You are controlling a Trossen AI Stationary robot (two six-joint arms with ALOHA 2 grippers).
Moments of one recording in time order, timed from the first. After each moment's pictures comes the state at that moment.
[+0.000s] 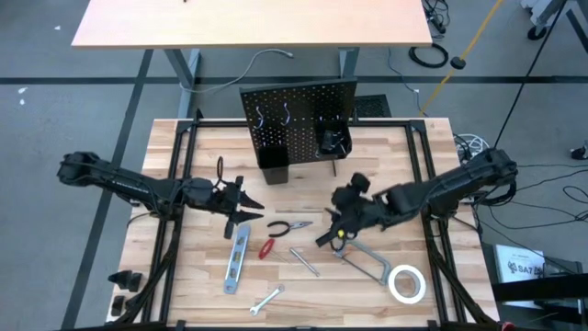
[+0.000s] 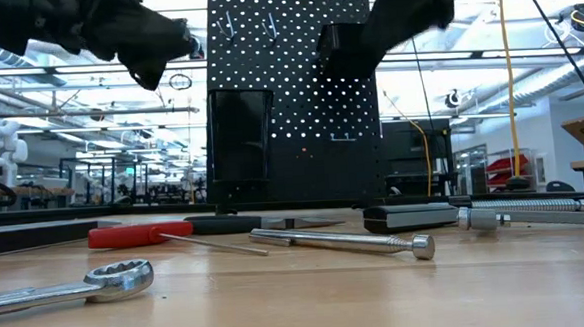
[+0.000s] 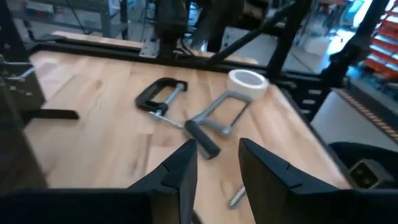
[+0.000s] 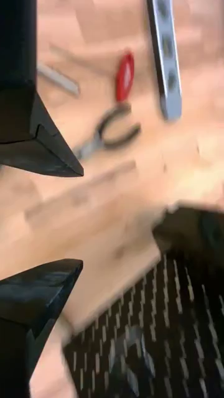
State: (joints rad) left arm -0.16 0.94 0.39 0.33 0.01 -0.18; right arm 0.34 1.44 1.15 -0.62 0.59 0.58
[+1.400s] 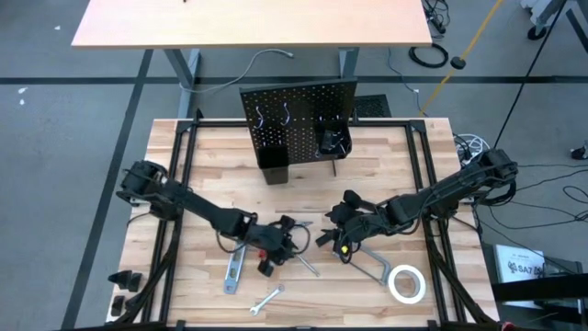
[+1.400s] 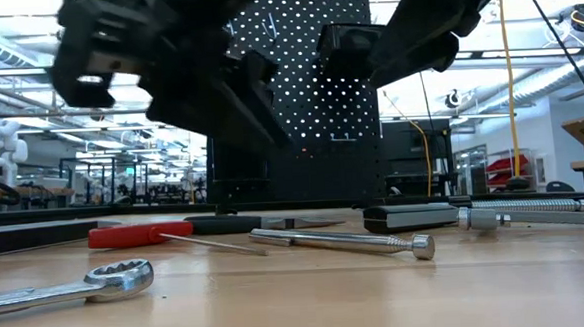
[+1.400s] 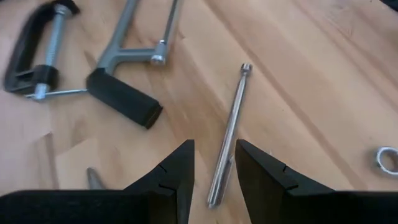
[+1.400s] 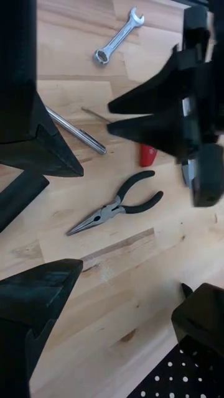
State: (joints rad) left arm -0.34 1.76 0.96 0.06 -0.03 0.25; right arm 0.38 1.44 0.93 -0.26 0.44 0.51
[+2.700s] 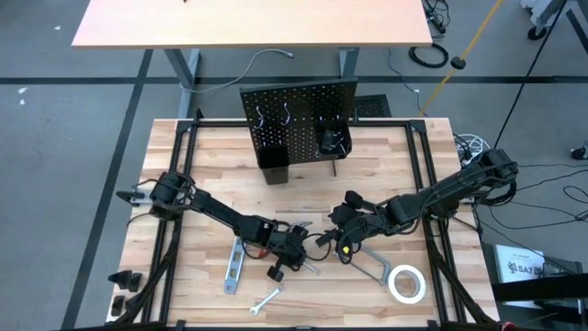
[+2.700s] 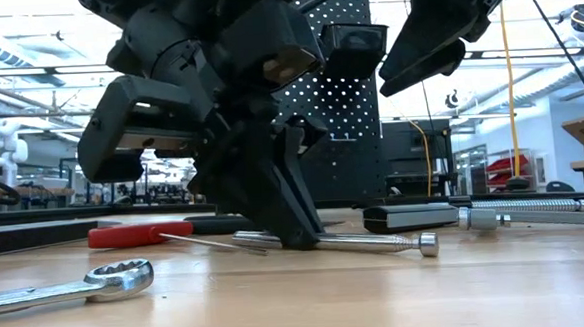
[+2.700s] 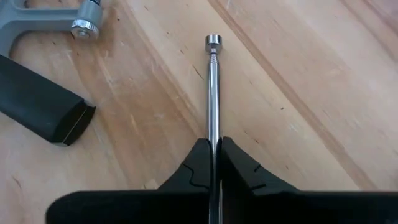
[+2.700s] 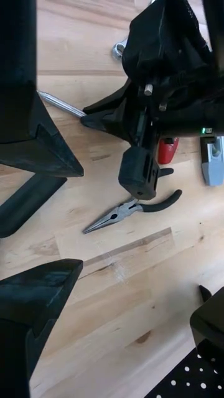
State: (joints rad) left arm -0.32 2.02 1.11 0.00 0.12 0.24; right arm 0.38 1.44 0.93 -0.32 0.41 0.52
